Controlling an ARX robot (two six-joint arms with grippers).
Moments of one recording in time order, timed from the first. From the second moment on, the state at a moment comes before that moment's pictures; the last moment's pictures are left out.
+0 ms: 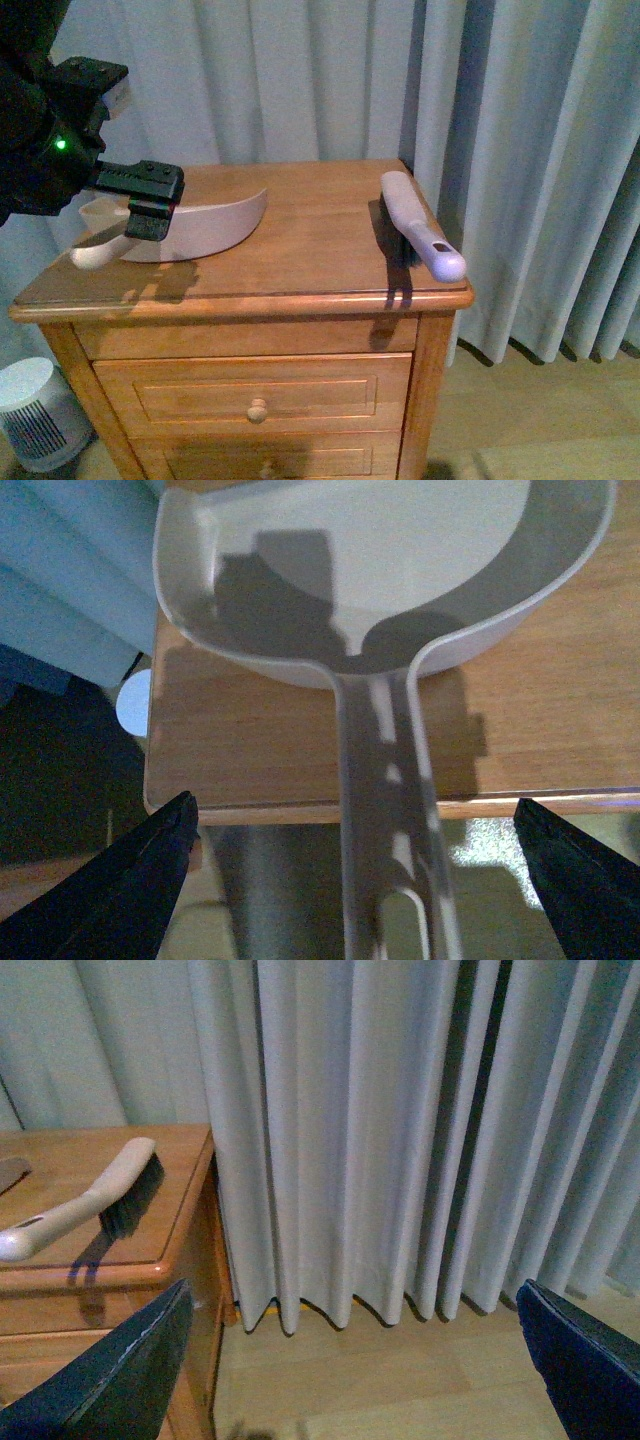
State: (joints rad) left arm -0.21 1.85 1.32 -0.28 -0.23 0.04; right arm 0.00 0.00 0.02 0.00 0.00 0.00
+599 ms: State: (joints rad) left arm -0.19 1.98 1.36 -0.21 -0.24 0.07; right arm 0.00 0.00 0.02 0.00 0.00 0.00
